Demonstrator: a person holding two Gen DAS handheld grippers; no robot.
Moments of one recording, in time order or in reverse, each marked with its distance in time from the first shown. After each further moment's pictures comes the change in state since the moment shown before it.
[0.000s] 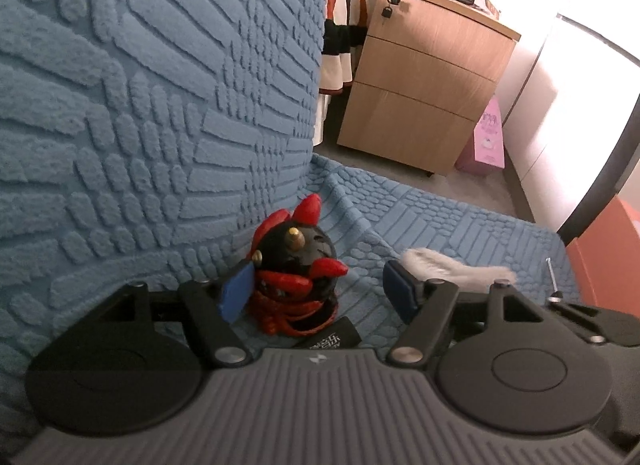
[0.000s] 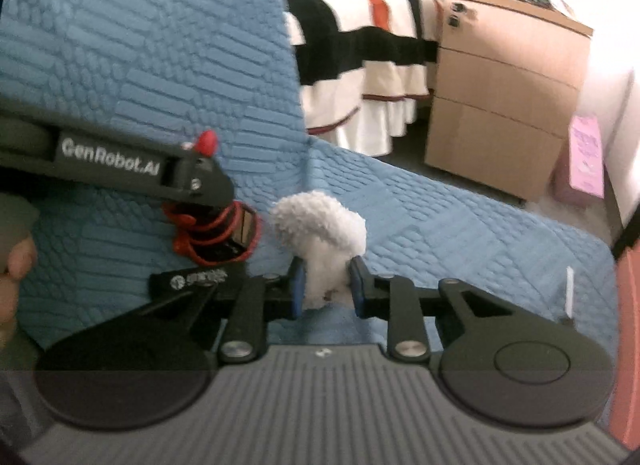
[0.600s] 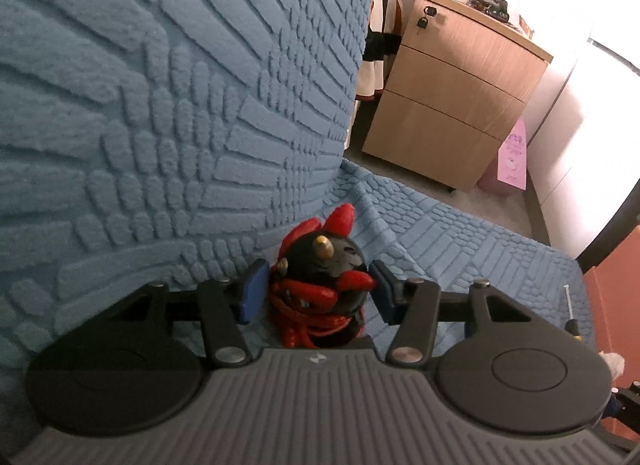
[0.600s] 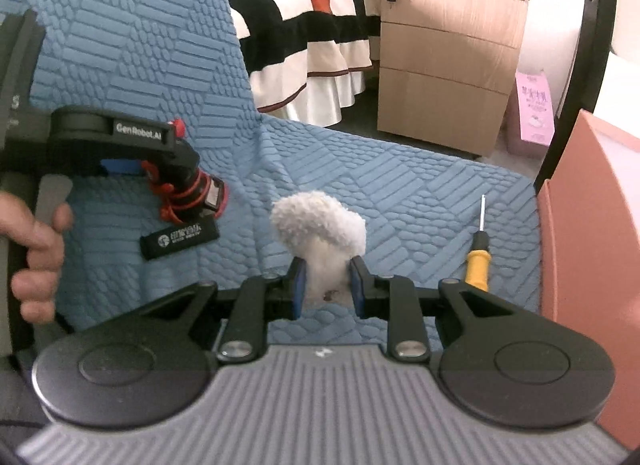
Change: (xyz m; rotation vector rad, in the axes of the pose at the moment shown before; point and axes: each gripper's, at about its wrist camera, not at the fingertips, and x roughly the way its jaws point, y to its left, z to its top) left arm 0.004 0.013 0.000 -0.110 -0.011 0.043; right arm -0.056 -0.013 -0.018 0.083 0.064 -0.095
